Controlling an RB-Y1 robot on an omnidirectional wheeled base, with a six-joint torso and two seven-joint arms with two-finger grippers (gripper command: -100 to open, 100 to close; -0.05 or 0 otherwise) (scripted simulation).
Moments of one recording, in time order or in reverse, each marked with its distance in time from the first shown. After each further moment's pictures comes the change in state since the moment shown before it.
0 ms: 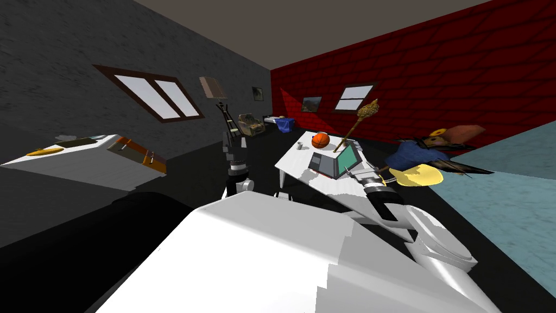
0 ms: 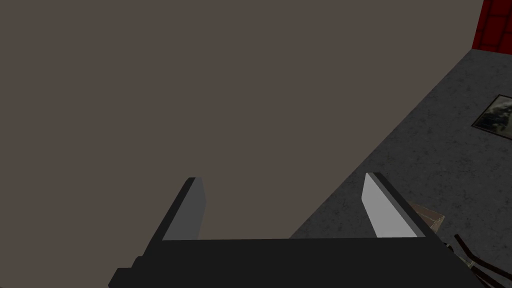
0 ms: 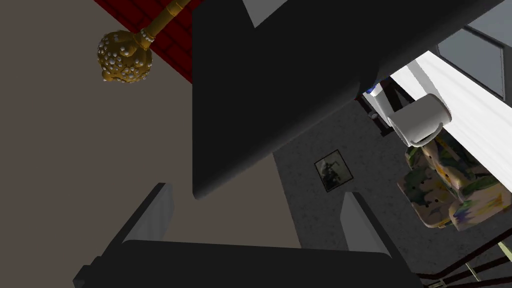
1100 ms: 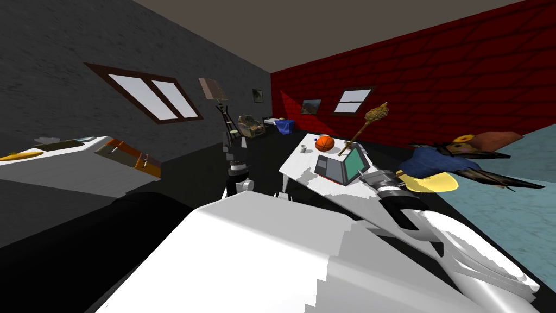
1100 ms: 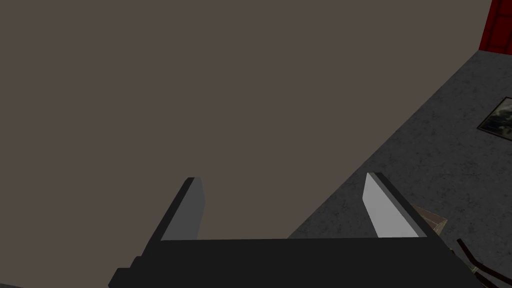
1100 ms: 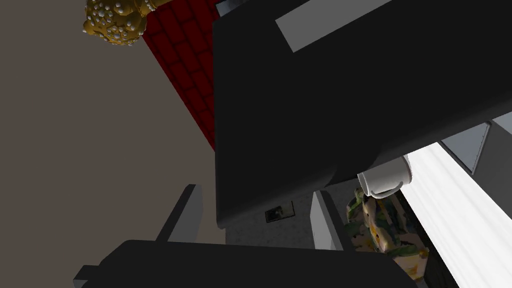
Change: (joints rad) left arm 0.000 0.000 0.000 0.000 0.000 0.000 0.000; right arm 0.071 -0.109 -0.049 0.020 0.109 0.016 0.105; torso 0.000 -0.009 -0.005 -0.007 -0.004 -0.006
